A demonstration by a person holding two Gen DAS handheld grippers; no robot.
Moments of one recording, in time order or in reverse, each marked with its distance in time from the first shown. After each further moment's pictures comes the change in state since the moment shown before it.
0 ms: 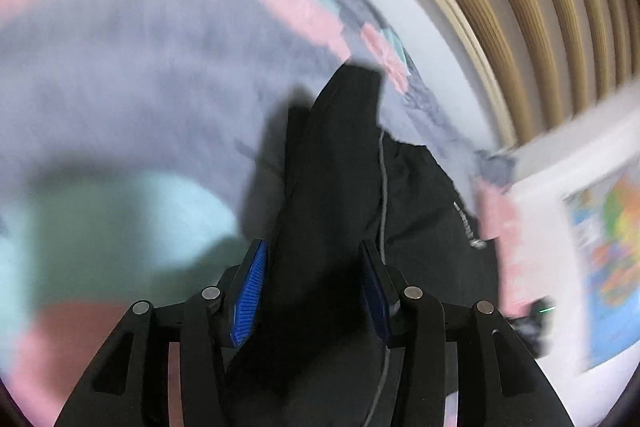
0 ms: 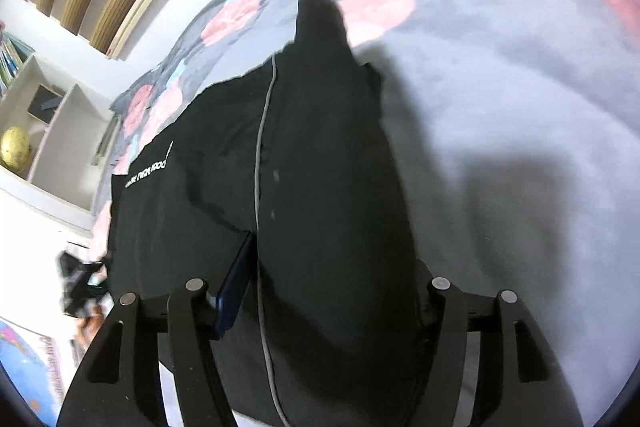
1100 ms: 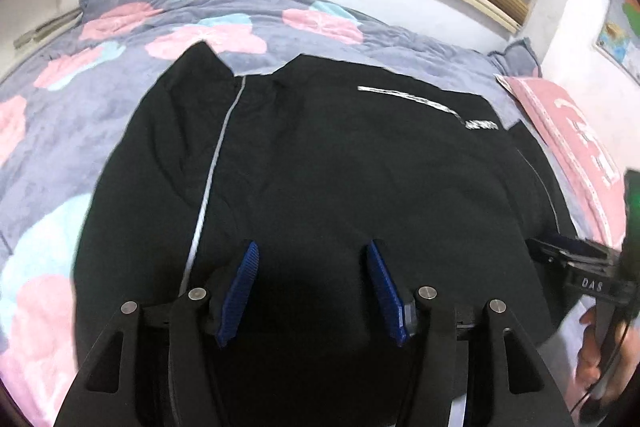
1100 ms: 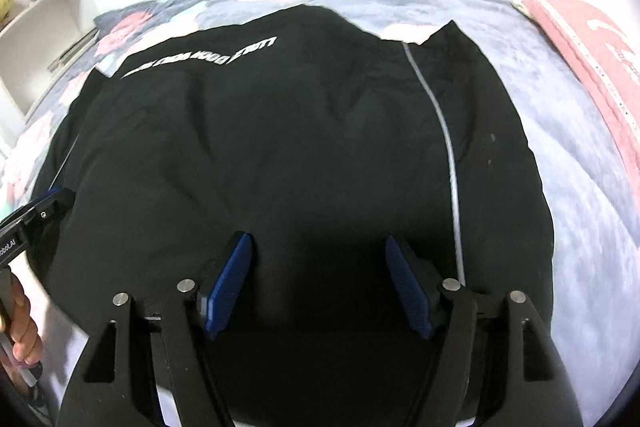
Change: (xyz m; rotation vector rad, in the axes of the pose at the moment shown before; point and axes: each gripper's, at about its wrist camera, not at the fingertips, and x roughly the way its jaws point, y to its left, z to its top) left arm 0.049 -0.138 -0.095 0.444 -0.049 0.276; right arm 0.055 0.124 -0.072 -0.352 -0.064 -0.301
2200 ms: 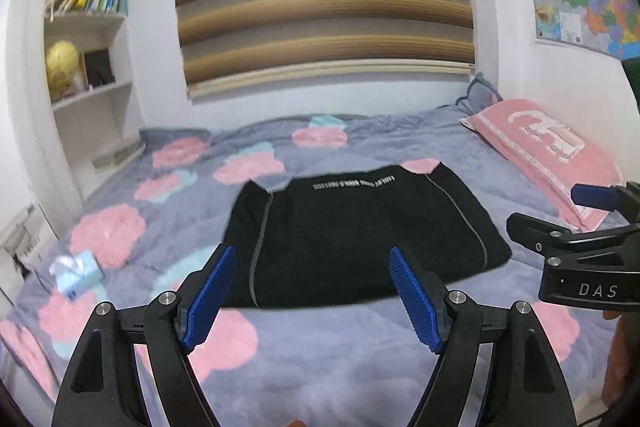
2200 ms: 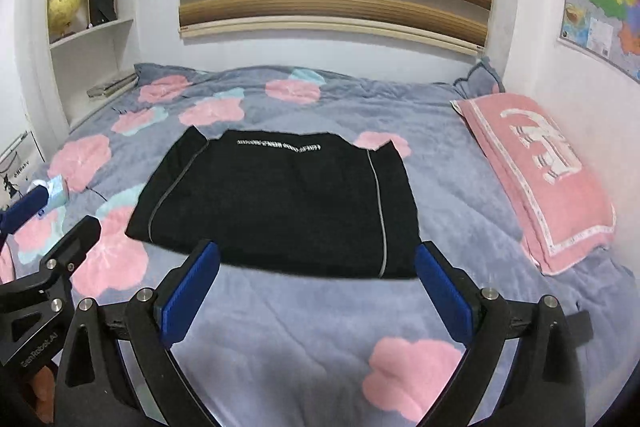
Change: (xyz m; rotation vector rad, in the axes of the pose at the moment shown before) left arm -0.280 -0.116 -0.093 0.177 -0.336 0.184; right arm -0.290 0.087 -0.102 -0.067 -0.319 -0.148
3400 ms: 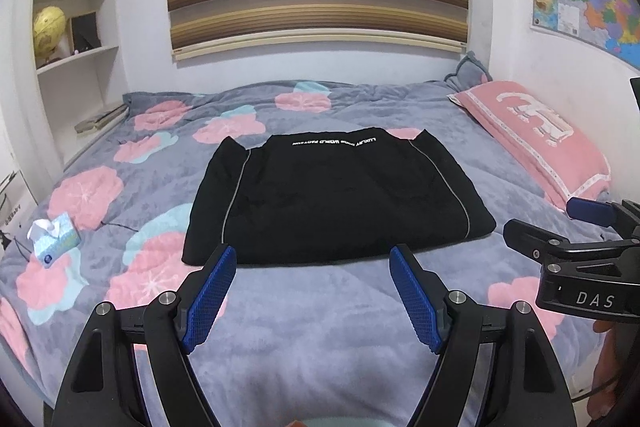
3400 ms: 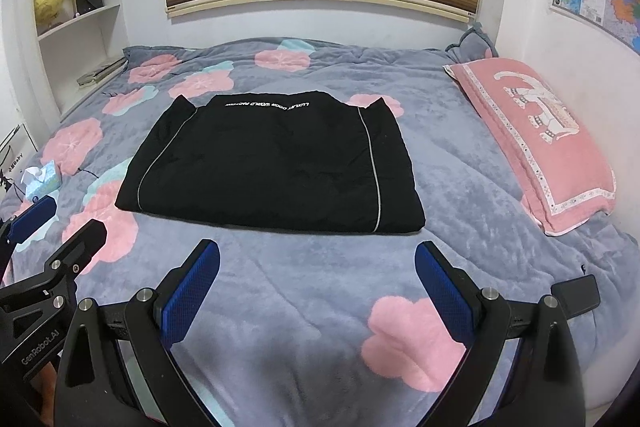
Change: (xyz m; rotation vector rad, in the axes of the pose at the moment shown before) left arm 0.016 -0.013 -0.029 -0.024 0.097 -0.051; right arm 0.013 -0.014 -0.038 0.039 0.088 0.003
